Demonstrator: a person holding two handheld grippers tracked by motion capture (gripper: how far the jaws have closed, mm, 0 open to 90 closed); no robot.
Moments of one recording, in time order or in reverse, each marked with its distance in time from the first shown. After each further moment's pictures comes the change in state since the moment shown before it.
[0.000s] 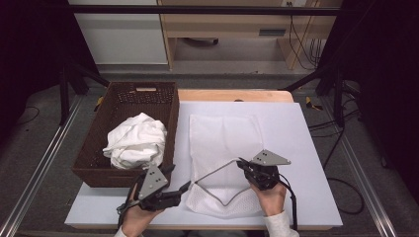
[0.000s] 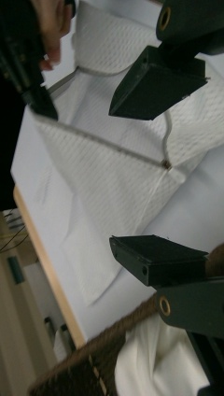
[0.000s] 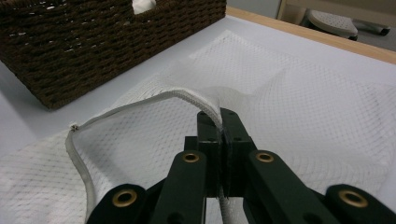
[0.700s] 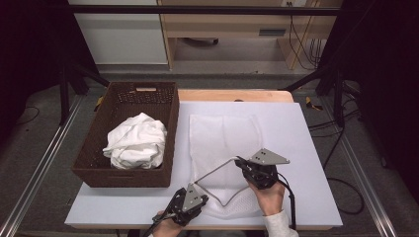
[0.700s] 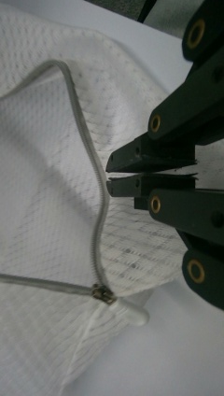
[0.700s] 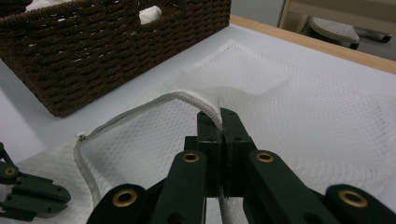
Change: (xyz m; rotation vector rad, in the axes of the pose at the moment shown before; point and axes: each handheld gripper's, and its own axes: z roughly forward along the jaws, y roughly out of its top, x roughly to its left) left arm -0.064 -0.060 0.080 0.232 -0.132 0.062; right arm 0.004 0.007 0.000 -0.021 0.008 -0.006
